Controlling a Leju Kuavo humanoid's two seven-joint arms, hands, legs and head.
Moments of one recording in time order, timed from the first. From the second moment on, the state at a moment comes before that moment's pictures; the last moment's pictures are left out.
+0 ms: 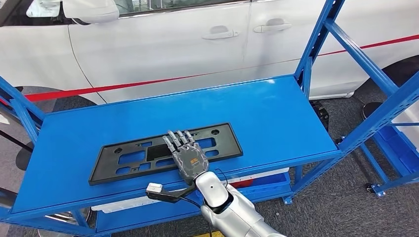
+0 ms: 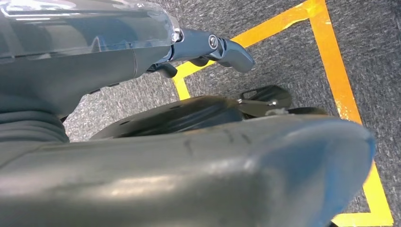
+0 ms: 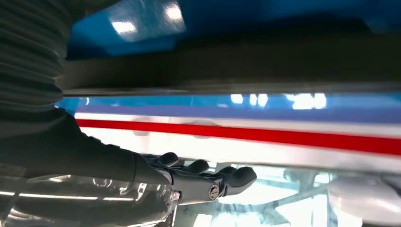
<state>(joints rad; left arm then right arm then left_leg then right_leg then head) -0.05 -0.24 1.28 -0.19 -1.26 0.04 -0.42 -0.45 0.22 0.68 -0.84 1.53 -0.32 0.05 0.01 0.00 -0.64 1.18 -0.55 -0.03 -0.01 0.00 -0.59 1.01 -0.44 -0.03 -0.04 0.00</state>
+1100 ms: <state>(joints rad) -0.04 -0.25 1.28 -0.19 -1.24 0.06 -0.38 -0.56 0.29 0.66 -0.61 1.55 -0.30 0.13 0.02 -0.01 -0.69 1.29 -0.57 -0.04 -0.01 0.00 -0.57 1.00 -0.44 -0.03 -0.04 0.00</state>
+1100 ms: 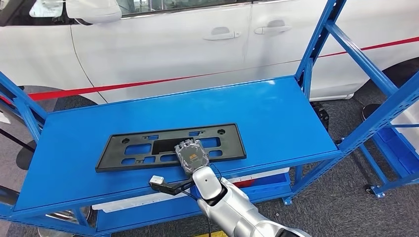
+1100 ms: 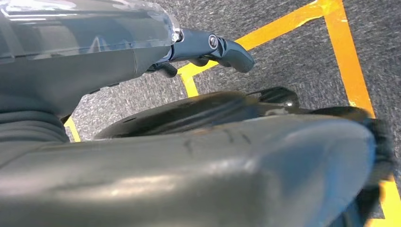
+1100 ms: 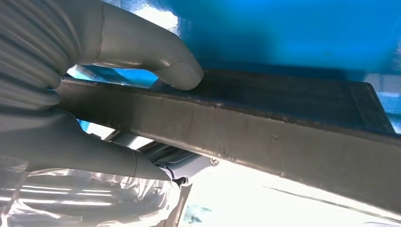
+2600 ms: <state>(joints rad) -0.06 -0.21 1.36 -0.19 -1.15 0.13 -0.40 -0.11 -0.18 0.17 -2.03 -0.05 -0.26 -0.67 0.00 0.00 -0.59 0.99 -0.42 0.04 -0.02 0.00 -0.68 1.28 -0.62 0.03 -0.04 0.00</state>
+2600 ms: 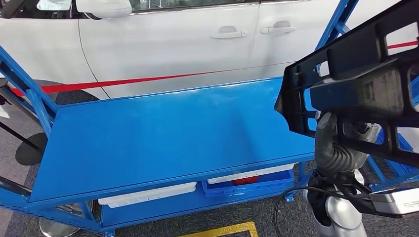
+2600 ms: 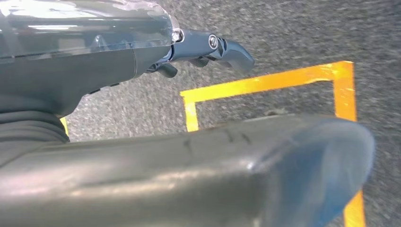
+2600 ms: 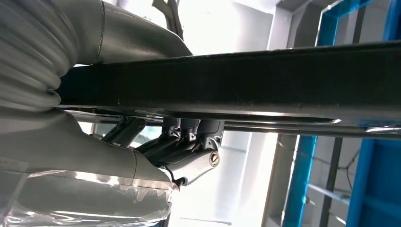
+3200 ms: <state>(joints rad) -0.06 -0.21 1.39 -0.19 -1.13 0.15 -0.36 -0.07 -0.14 0.23 -2.03 -0.07 -0.19 -0.64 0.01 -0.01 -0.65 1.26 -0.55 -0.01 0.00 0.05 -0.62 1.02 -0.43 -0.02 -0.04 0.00</state>
